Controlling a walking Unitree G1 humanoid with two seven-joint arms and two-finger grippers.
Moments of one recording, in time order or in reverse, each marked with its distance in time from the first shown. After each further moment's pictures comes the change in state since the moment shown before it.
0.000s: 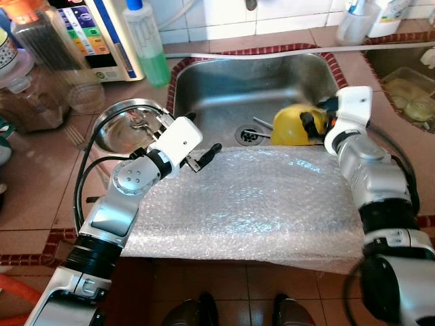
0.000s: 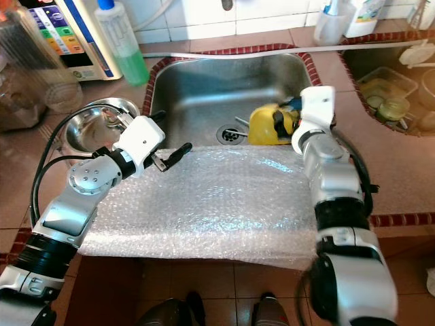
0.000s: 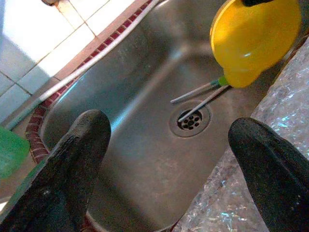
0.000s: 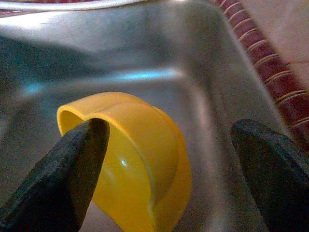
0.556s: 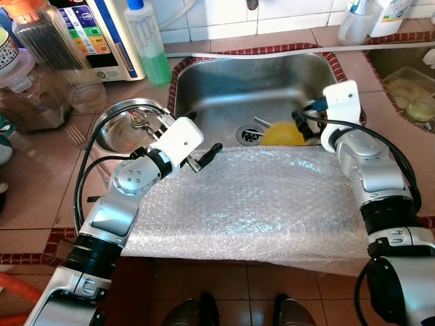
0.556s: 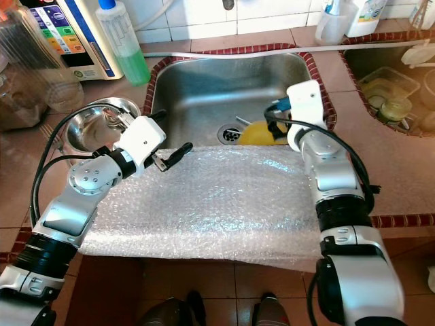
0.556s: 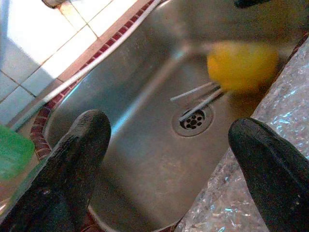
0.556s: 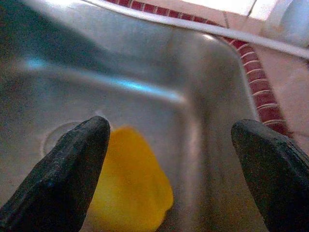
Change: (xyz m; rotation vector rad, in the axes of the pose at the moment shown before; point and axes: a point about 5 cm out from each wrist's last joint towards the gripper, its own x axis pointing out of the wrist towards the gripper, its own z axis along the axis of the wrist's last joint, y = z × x) left arm 0.000 0.000 0.001 0.019 -0.007 -0.002; right arm -0.002 0.002 0.011 -0.341 -0.073 0.029
